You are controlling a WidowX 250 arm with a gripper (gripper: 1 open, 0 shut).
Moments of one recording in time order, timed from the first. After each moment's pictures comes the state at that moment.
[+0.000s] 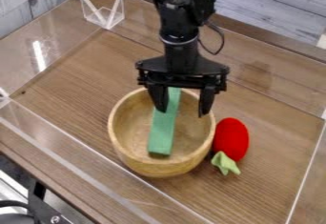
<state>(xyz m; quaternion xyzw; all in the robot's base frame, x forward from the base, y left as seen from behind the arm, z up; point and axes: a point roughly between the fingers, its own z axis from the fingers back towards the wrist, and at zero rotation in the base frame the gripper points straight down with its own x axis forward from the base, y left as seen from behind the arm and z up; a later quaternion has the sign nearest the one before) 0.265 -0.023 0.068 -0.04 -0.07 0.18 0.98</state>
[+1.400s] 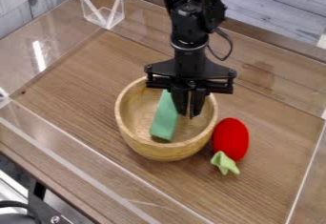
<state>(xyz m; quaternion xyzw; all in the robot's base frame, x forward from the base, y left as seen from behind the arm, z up) 0.271 -0.029 0.061 -0.03 -0.07 0.19 0.98</state>
